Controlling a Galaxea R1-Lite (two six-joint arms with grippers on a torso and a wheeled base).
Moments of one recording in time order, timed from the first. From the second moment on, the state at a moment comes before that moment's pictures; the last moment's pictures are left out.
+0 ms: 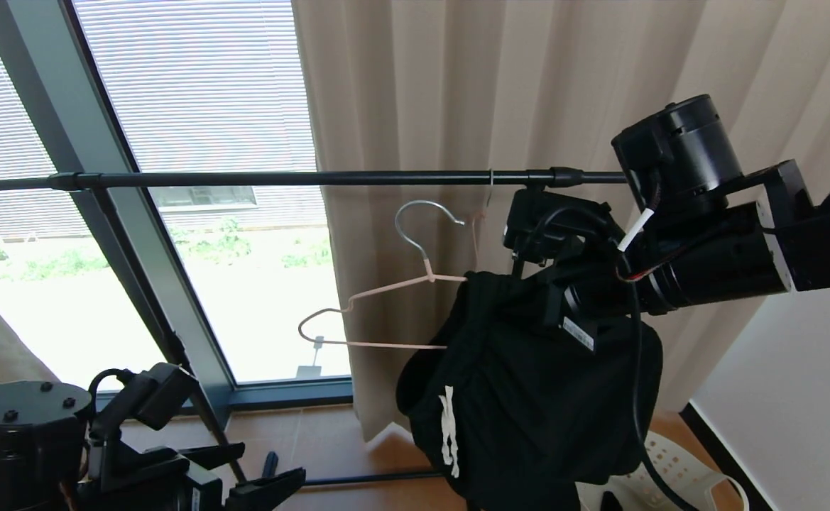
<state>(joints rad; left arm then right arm) -0.43 1.37 -0.22 -0.56 -0.24 -0.24 0.62 1.73 -1.39 0.35 0.13 -0.60</state>
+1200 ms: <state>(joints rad) -0.62 1.82 -0.64 -0.50 -0.01 -0.53 0.66 1.58 -1.23 0.25 0.20 -0.47</state>
